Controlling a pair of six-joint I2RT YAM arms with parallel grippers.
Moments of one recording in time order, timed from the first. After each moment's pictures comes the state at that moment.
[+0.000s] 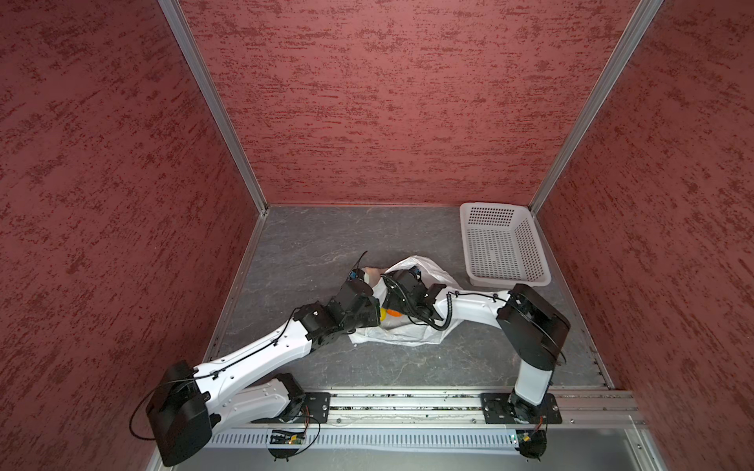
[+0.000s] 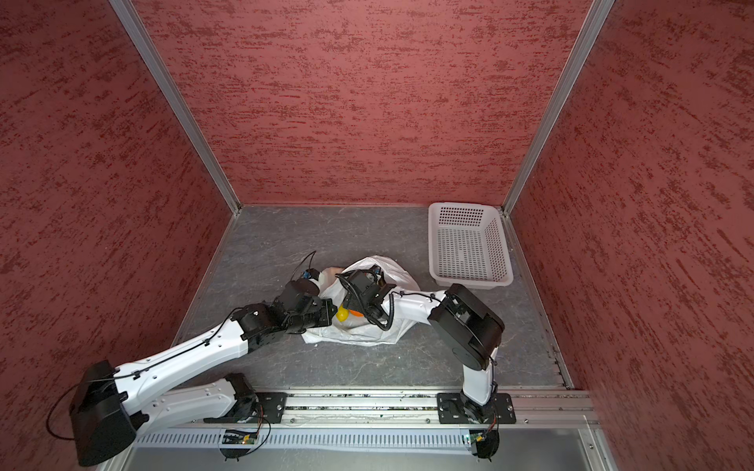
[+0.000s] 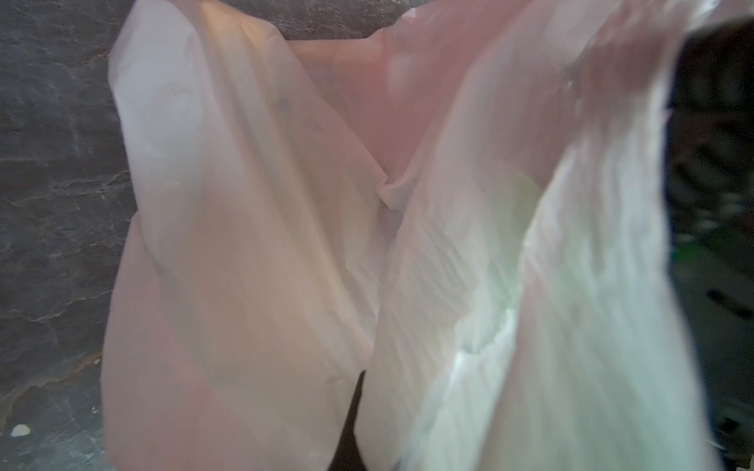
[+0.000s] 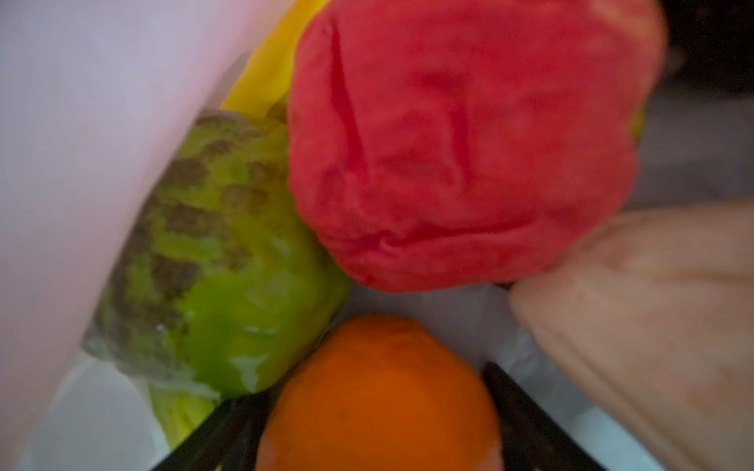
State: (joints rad) left arm -0.82 1.08 0.73 -0.46 -0.04 -0.84; right arm 0.87 1.85 1.08 -0.22 0.12 1.07
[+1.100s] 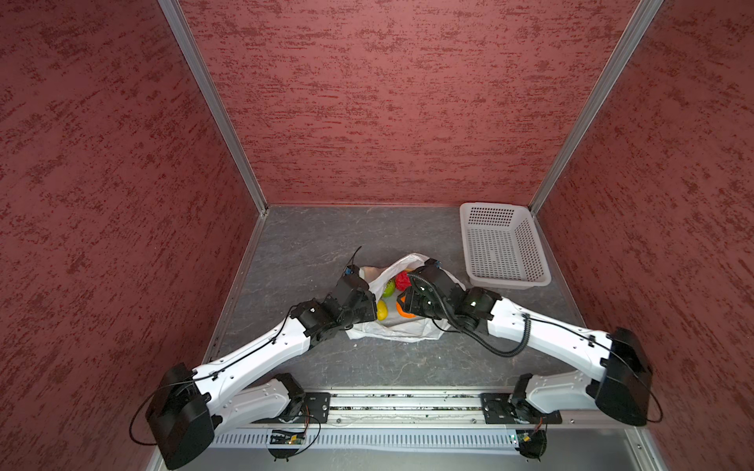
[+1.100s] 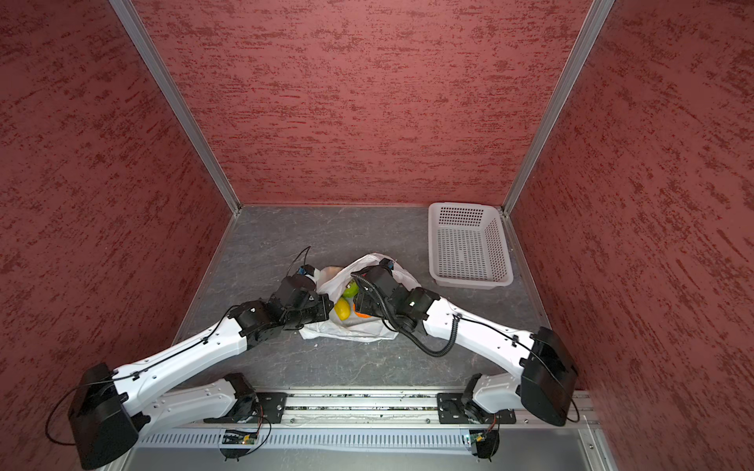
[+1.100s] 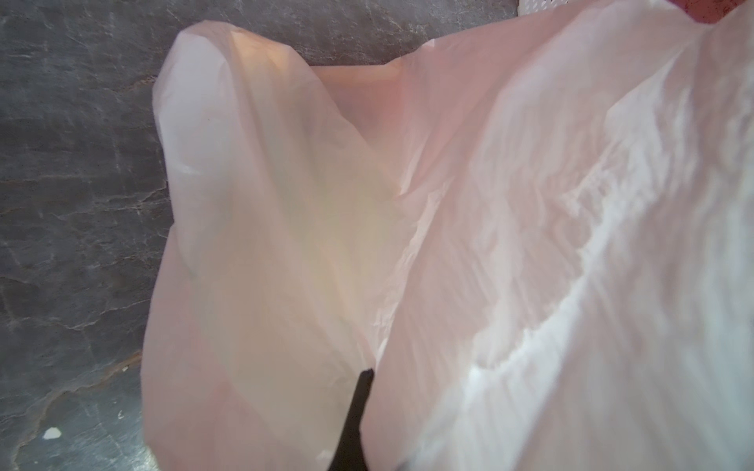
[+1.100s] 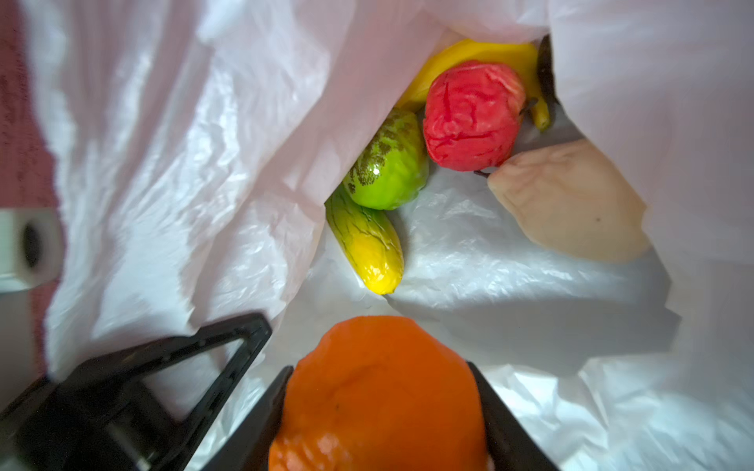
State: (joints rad) left arm -0.76 1.08 0.74 -0.47 -0.04 -0.83; right arm 0.93 1.31 1.02 -0.51 0.07 1.03
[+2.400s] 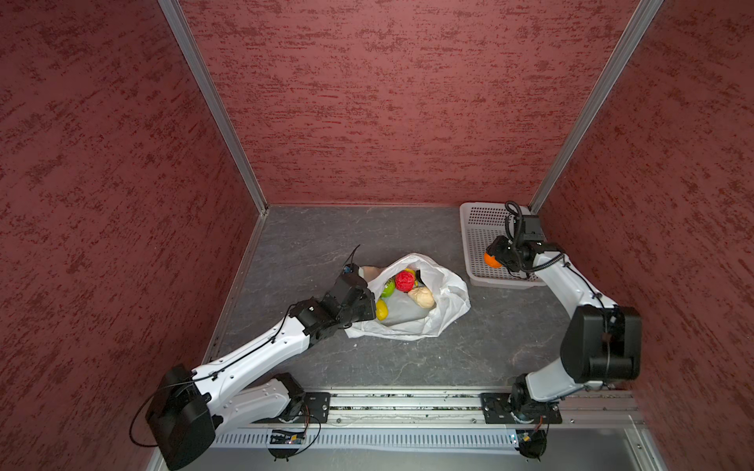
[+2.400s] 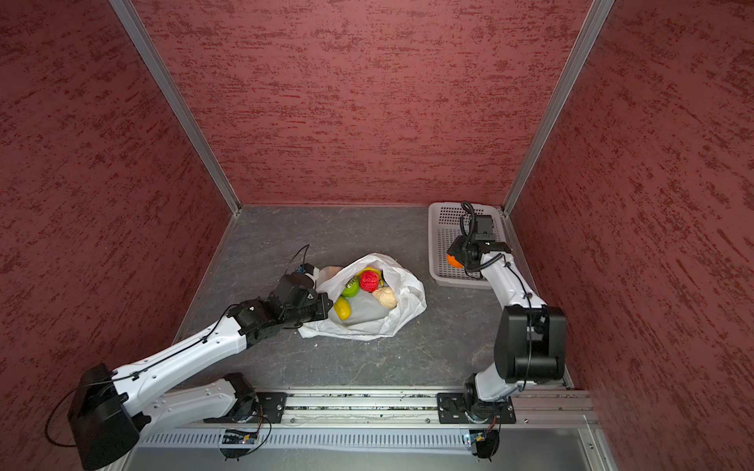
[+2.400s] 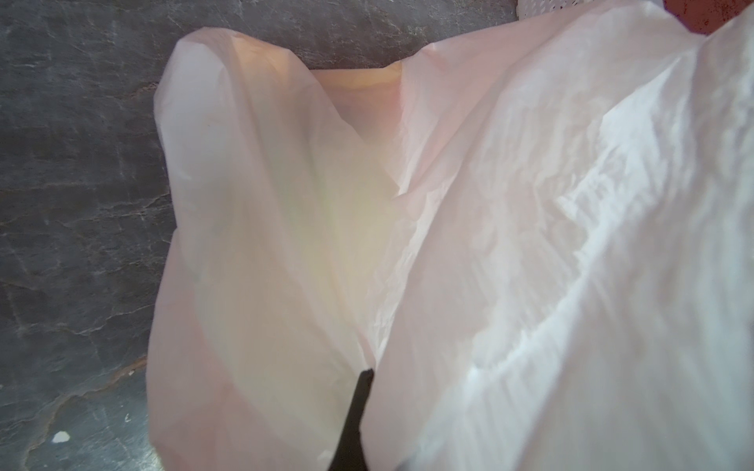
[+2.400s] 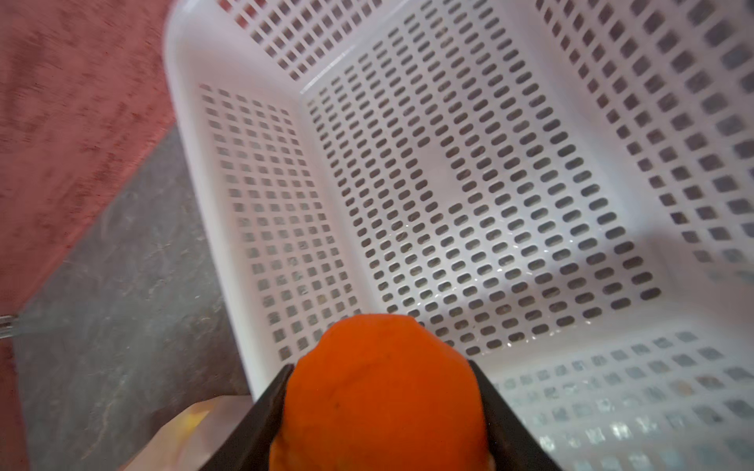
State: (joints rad) left arm -0.75 1.08 0.75 -0.47 -0.02 -0.81; right arm -0.04 1.61 1.19 -0.53 -0.10 0.61
